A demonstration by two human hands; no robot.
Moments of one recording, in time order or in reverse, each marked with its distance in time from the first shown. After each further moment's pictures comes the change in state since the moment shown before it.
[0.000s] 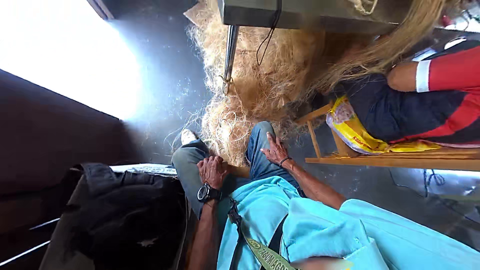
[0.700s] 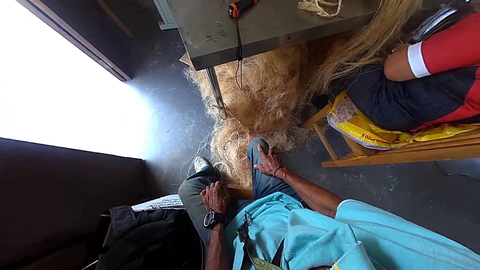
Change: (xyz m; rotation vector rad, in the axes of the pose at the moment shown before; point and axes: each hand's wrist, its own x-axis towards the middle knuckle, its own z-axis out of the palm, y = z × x) left_hand 0.008 0.006 0.009 0.123 0.046 -0.117; right_hand 0.029 -0.012 0.001 0.067 -0.062 -0.063
